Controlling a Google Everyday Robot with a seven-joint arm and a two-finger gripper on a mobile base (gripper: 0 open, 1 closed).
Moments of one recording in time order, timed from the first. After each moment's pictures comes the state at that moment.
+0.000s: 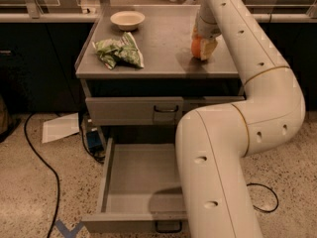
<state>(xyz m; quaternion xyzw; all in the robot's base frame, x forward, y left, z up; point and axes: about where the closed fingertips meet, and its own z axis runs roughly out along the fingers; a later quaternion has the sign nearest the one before) 0.822 -0.173 0.842 -0.79 0.59 -0.15 0.12</state>
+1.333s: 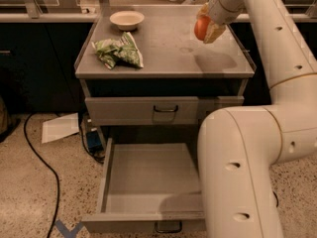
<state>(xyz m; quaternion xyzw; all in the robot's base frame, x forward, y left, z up) 0.836 -0.176 0.907 -0.77 0.55 -0.17 0.28</state>
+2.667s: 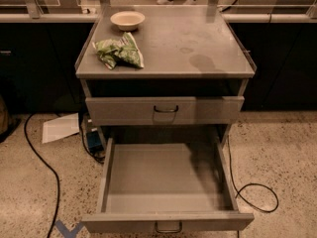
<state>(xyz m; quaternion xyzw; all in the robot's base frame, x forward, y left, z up) 0.696 -0.186 1.100 -0.66 0.51 -0.28 0.48</state>
